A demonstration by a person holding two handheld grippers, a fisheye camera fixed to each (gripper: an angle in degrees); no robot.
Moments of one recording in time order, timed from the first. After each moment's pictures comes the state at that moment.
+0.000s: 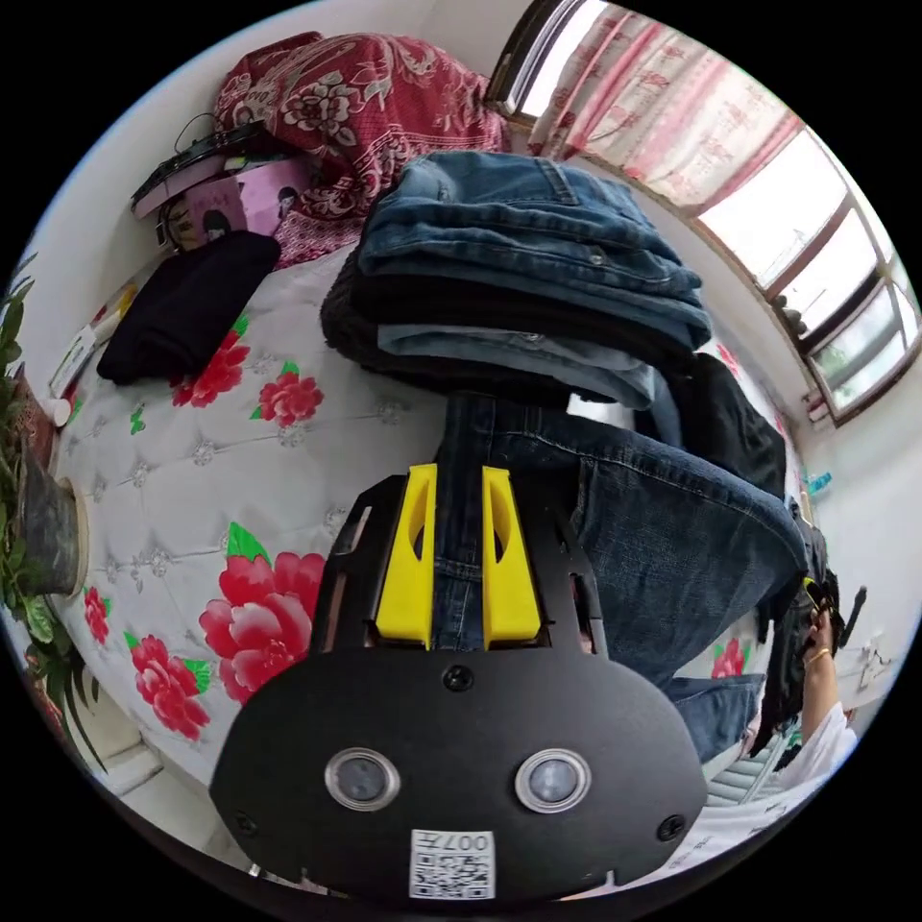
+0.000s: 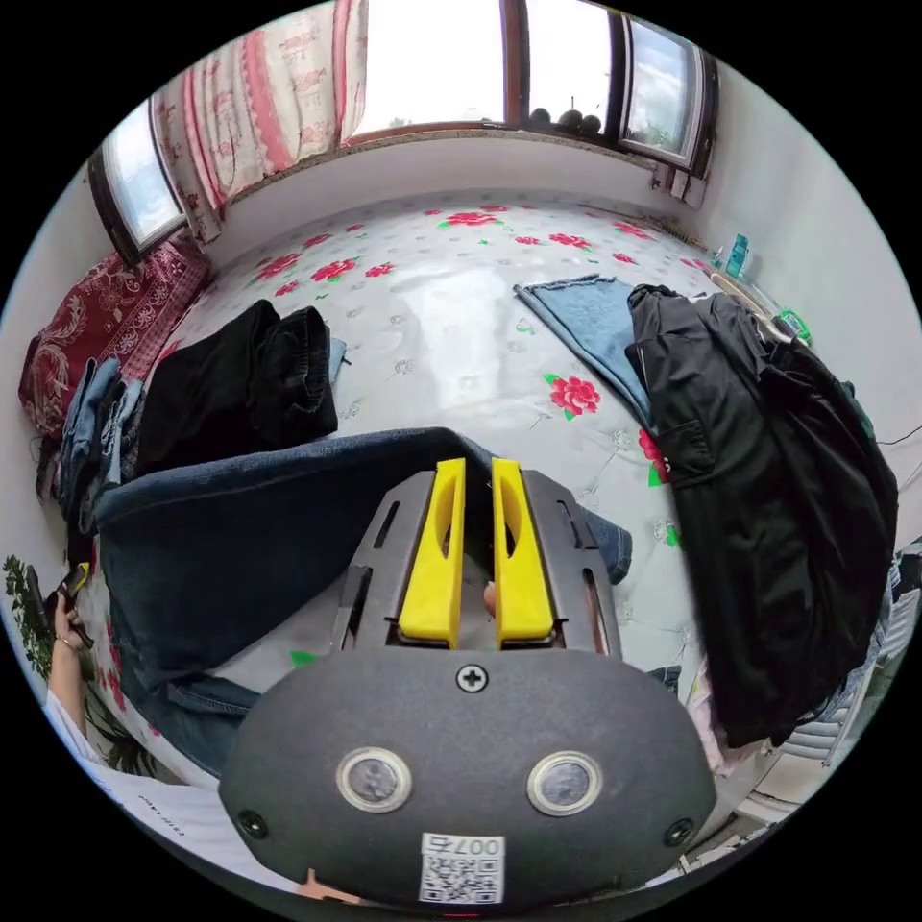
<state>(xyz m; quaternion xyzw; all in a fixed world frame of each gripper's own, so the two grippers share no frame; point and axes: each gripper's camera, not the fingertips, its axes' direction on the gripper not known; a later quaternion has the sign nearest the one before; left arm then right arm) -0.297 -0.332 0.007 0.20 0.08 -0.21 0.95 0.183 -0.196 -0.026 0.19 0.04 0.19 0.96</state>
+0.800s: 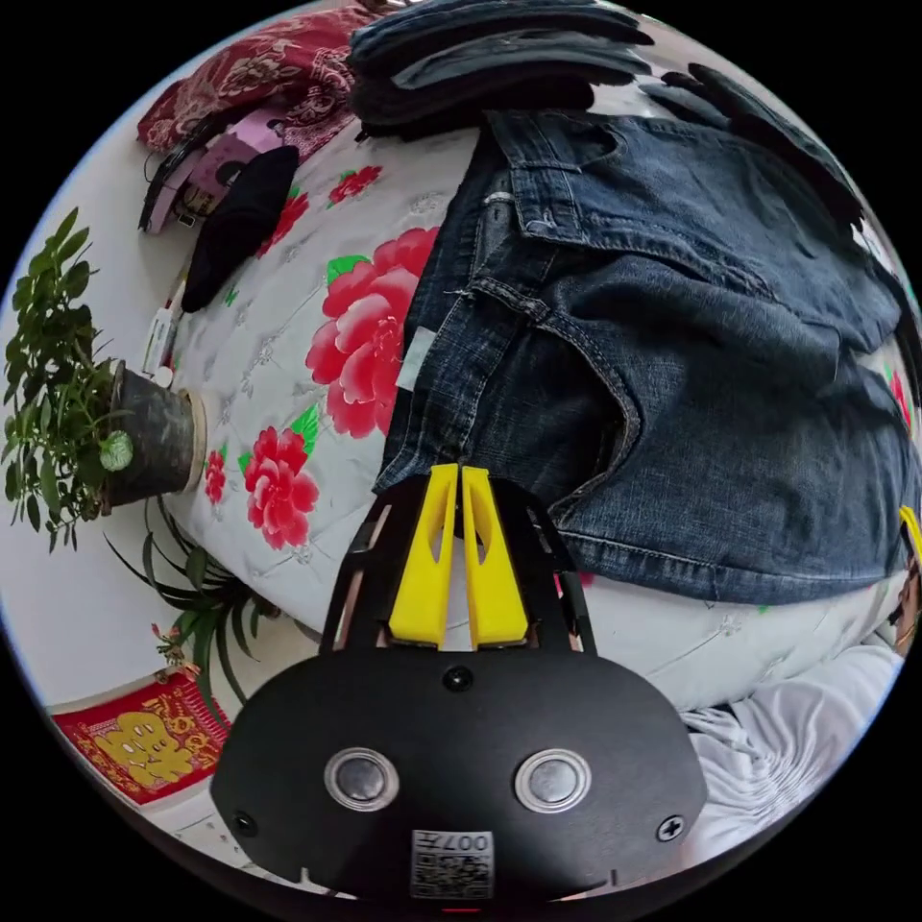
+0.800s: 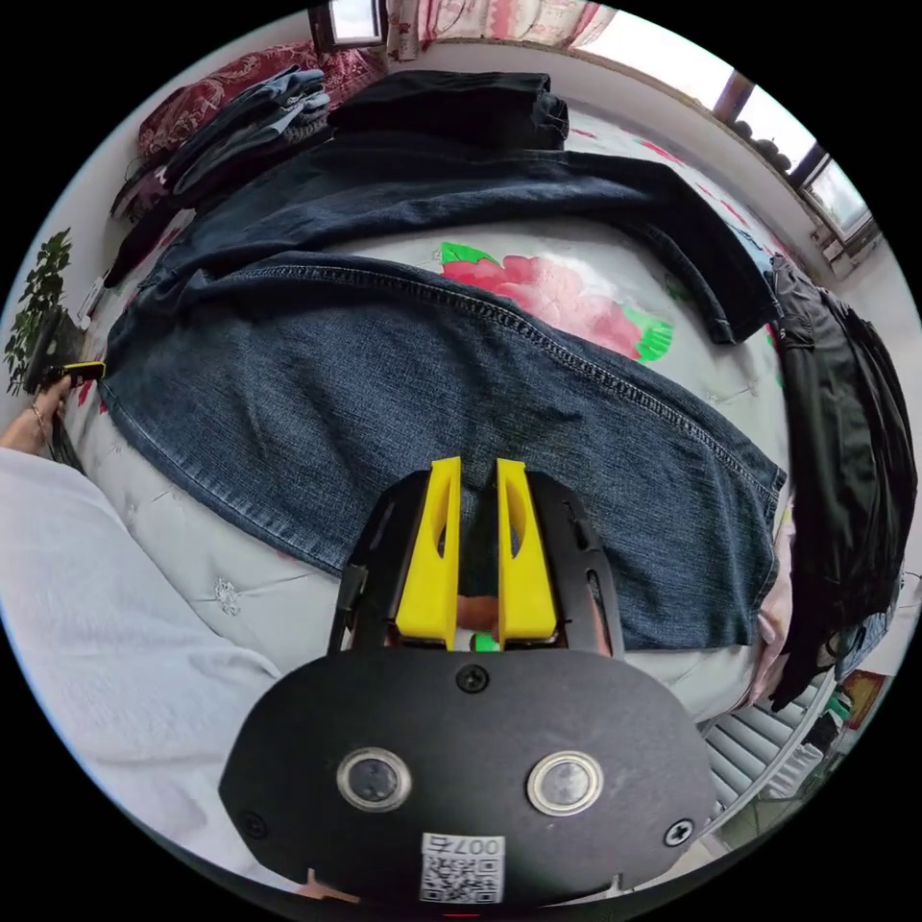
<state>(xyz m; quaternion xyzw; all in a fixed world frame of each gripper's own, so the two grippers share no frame) -0.162 -0.163 0.098 -0.02 -0.11 -0.07 0.99 0.028 0.061 0.098 0.03 0.05 -0.04 1.00</state>
